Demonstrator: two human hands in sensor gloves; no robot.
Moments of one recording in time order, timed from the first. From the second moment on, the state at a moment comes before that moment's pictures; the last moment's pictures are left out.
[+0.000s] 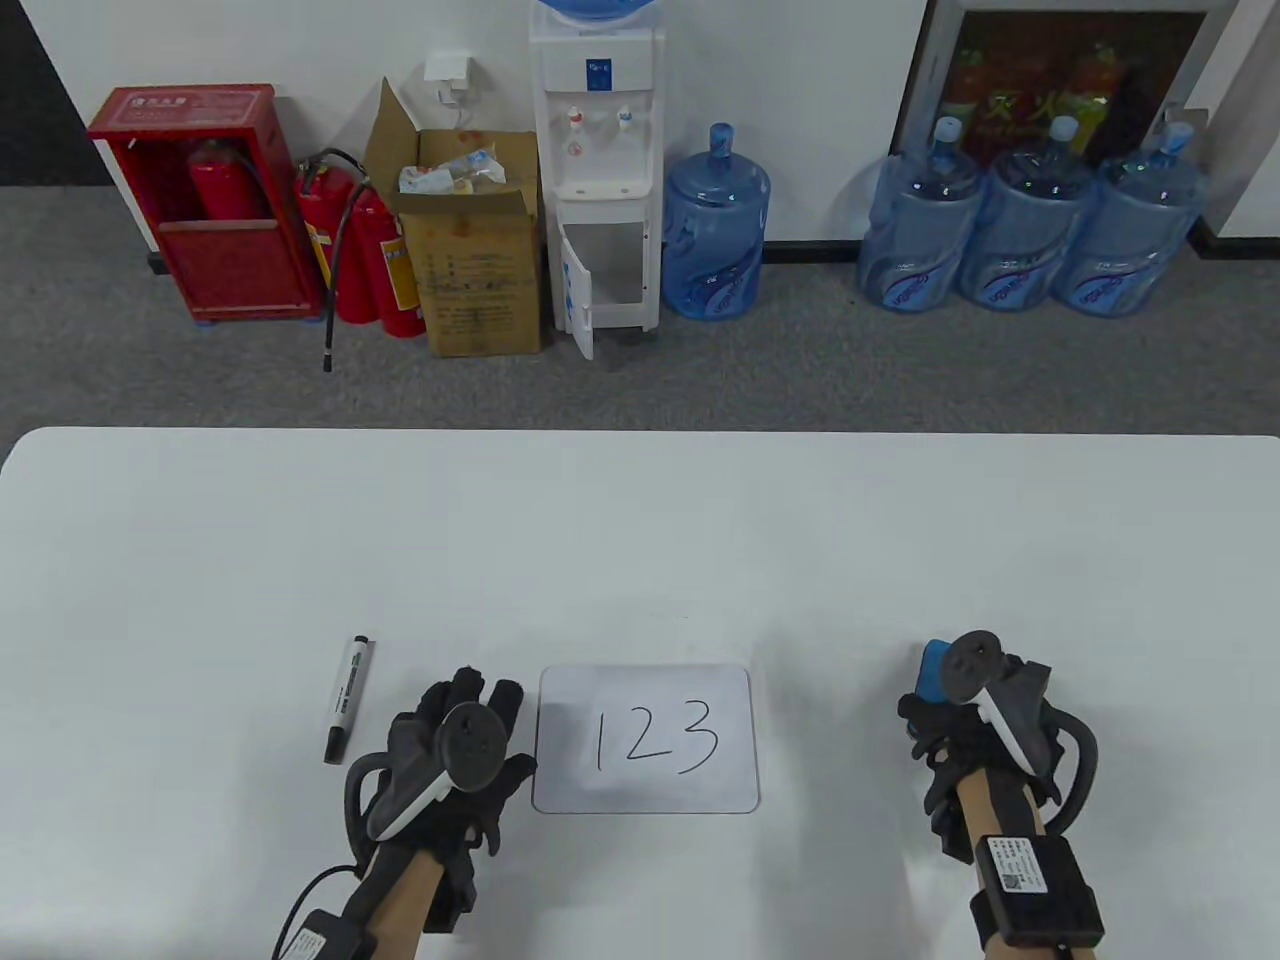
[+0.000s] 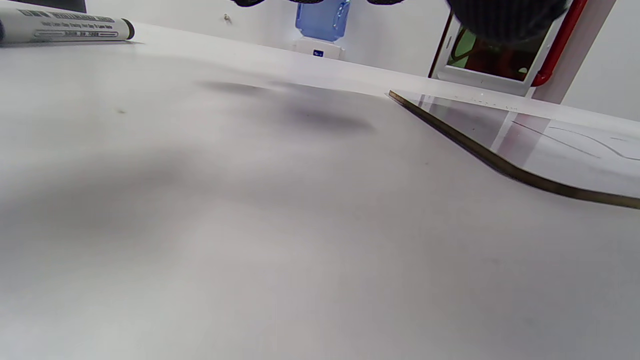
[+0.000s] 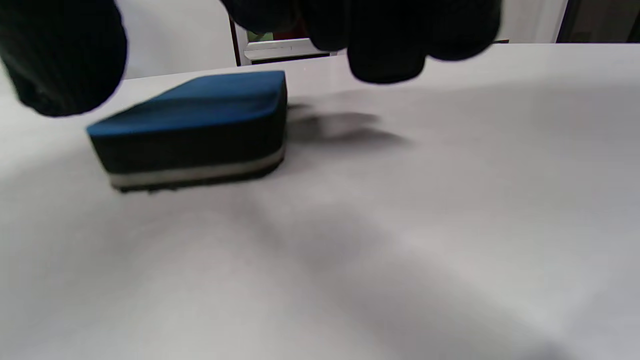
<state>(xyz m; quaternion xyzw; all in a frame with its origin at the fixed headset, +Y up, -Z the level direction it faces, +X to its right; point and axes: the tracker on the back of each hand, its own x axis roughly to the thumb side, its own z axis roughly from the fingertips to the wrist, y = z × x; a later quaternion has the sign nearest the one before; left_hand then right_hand) -0.202 -0.769 -0.303 -0.11 -0.03 0.09 0.99 0.287 -0.761 -0.348 -0.24 0.08 0.97 0.05</state>
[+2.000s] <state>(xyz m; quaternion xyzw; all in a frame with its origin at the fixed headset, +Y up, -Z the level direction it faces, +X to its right) -0.163 -0.792 -0.312 -0.22 -0.05 0.03 0.97 0.014 -0.746 -0.330 0.19 0.08 0.97 0.11</state>
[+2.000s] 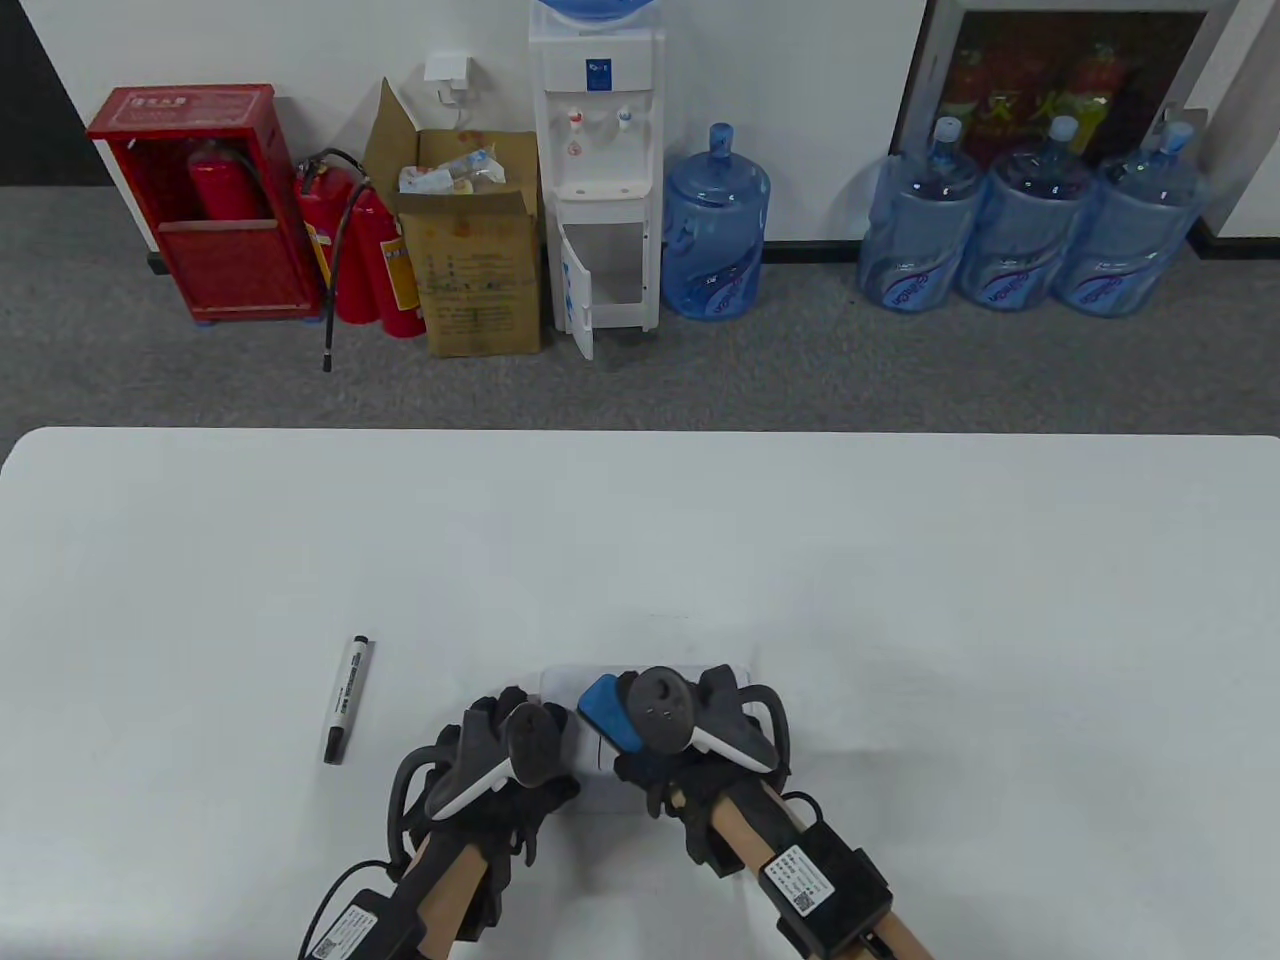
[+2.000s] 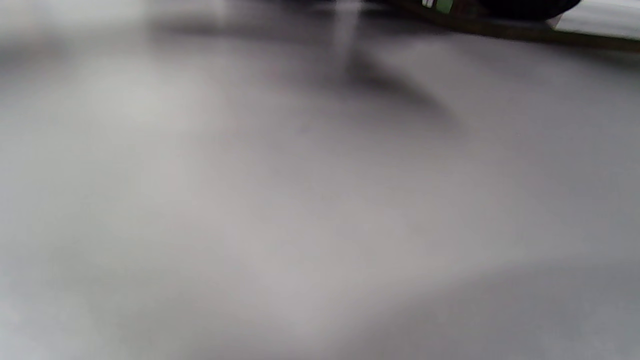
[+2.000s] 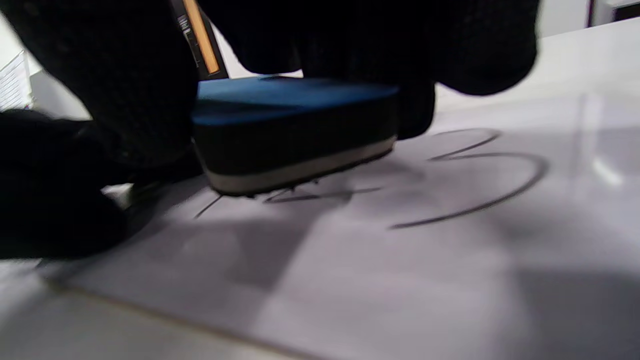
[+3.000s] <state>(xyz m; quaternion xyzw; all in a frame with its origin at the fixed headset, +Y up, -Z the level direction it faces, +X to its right) -0.162 -0.791 -0.312 -0.21 -0.05 0.03 0.97 0.012 -0.759 -0.315 0.15 0.05 0.99 0.02</state>
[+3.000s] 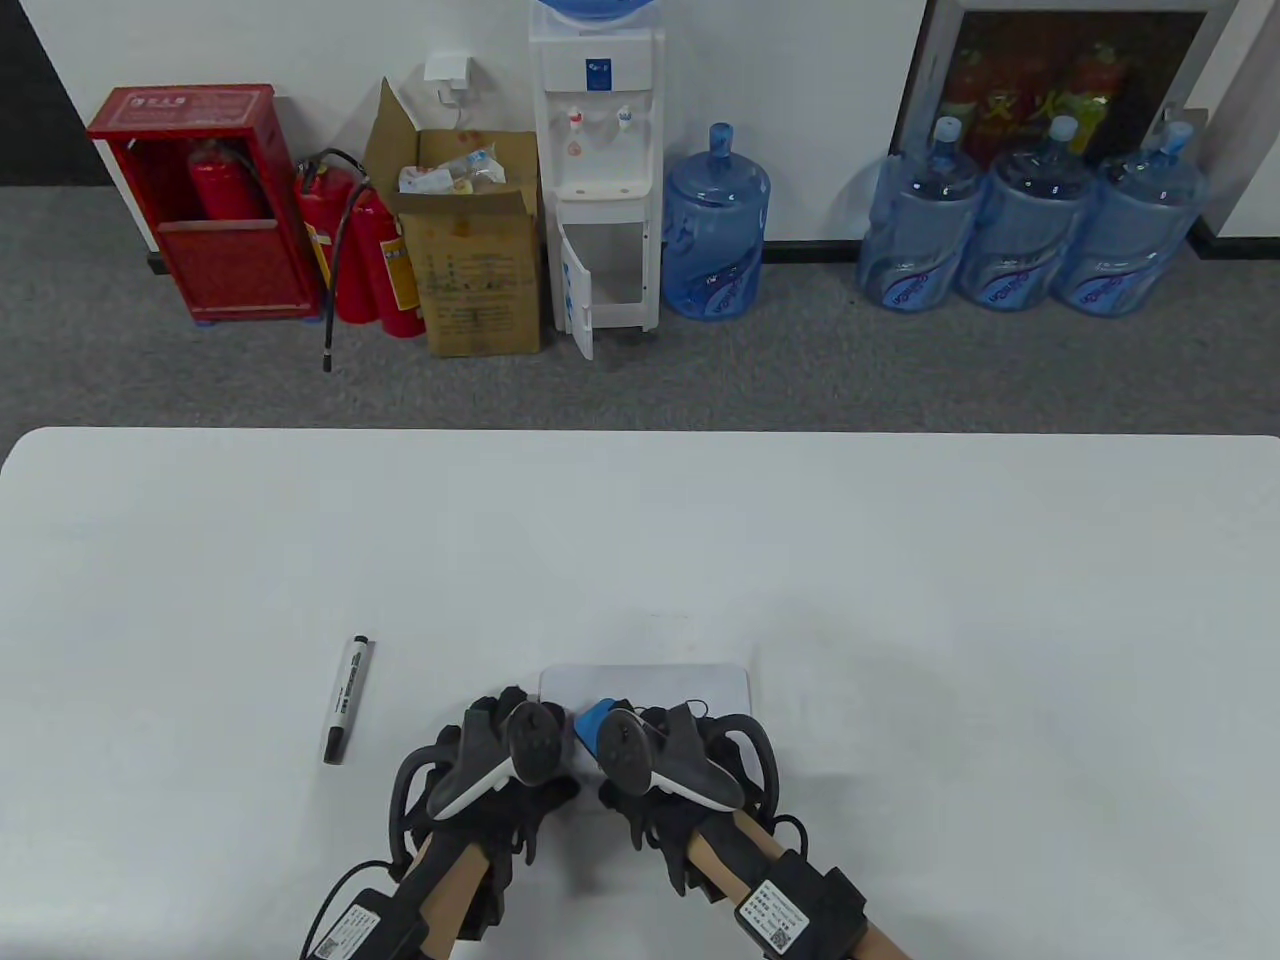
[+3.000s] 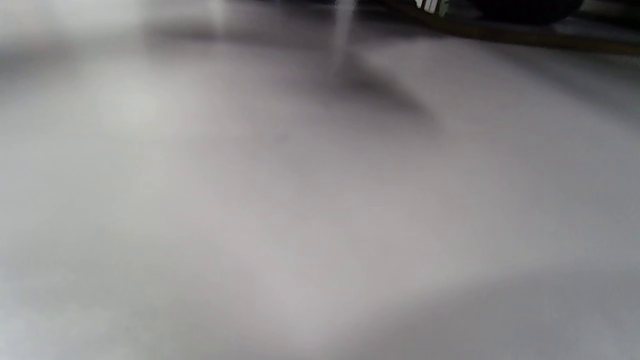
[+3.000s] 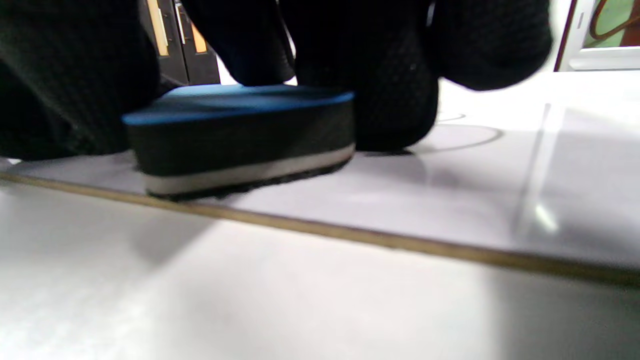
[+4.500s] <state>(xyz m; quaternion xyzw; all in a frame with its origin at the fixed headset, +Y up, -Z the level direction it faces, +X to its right) -0.161 -0.791 -0.313 -0.21 -0.04 0.04 0.98 -0.003 -0.757 -0.311 0.18 0.06 0.98 -0.01</state>
